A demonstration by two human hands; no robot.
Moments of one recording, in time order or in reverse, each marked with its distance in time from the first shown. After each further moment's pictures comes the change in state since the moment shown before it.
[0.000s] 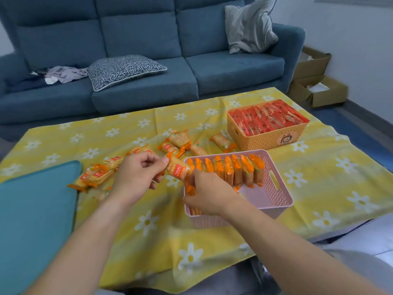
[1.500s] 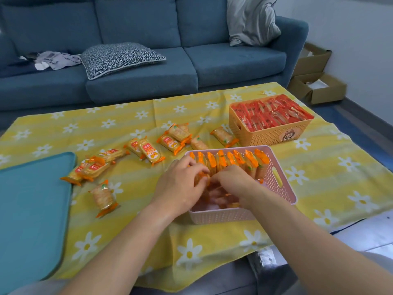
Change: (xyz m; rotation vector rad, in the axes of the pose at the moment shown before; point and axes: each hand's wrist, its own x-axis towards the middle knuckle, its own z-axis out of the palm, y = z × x) left_hand -0.004 -0.033 0.068 0.760 -0.146 0.430; right_hand 0.005 0.023 -0.013 0.813 -0.054 0.597
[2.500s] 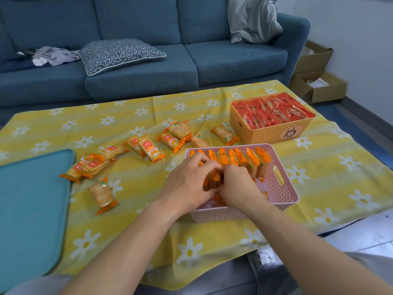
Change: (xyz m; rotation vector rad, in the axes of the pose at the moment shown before) left_hand 0.006 0.011 0.001 0.000 -0.111 0.133; right_hand 0.016 0.027 -0.002 -0.814 0.295 -0.494
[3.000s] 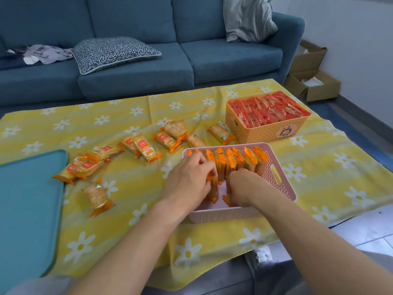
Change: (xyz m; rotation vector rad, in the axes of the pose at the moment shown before) left_hand 0.007 0.006 0.015 0.131 0.144 -0.012; right_hand 0.007 0.027 -0.010 -0.392 -0.264 -0.015
